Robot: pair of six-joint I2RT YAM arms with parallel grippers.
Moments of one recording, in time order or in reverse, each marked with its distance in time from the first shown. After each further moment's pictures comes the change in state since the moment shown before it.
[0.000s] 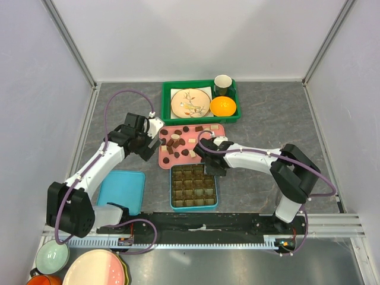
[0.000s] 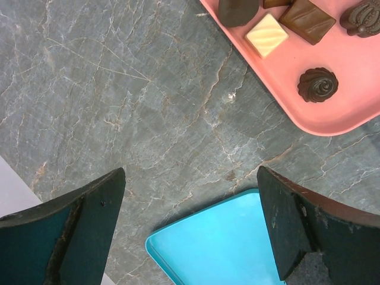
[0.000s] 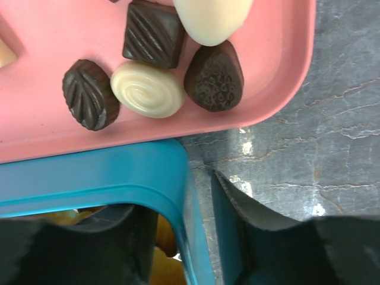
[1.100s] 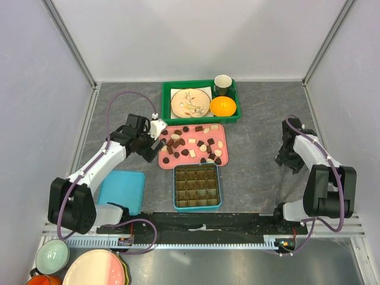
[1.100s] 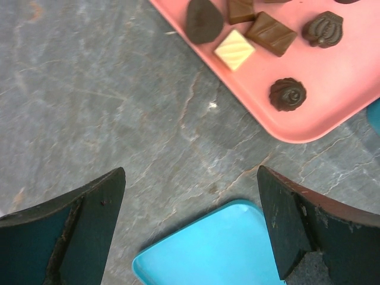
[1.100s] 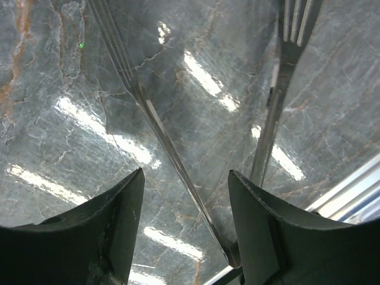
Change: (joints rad) left arm 0.006 0.013 -0.027 0.046 0.109 0.013; right arm -0.990 -0.321 -0.187 -0.218 0.064 -0.379
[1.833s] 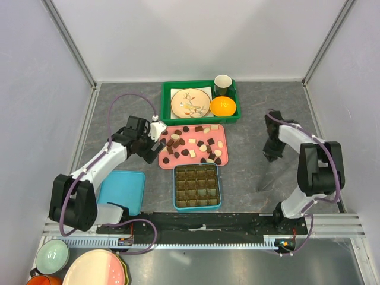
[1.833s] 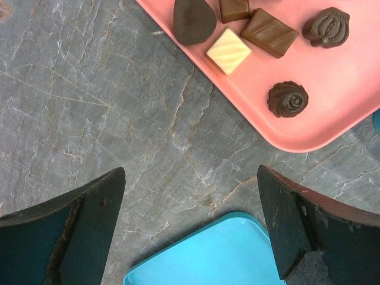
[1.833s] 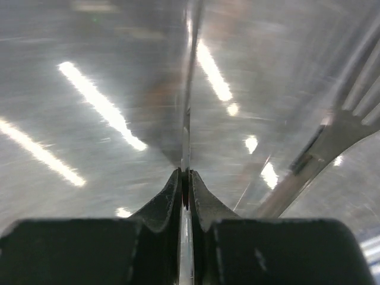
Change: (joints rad) left arm 0.013 0.046 -0.038 0.065 0.030 0.008; right arm 0.108 0.225 0.094 0.110 -0.108 -0.061
